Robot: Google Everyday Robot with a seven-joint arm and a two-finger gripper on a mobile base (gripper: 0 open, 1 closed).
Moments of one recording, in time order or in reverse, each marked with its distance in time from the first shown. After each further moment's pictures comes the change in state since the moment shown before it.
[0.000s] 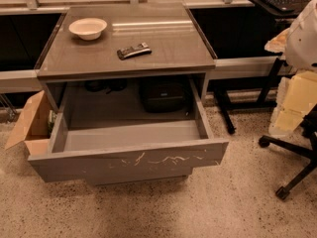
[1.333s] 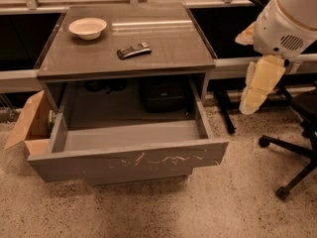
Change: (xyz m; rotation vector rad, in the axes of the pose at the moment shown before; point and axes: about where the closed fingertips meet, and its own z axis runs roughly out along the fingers) arm -0.038 -0.046 0.036 -0.046 -0.108 -0.048
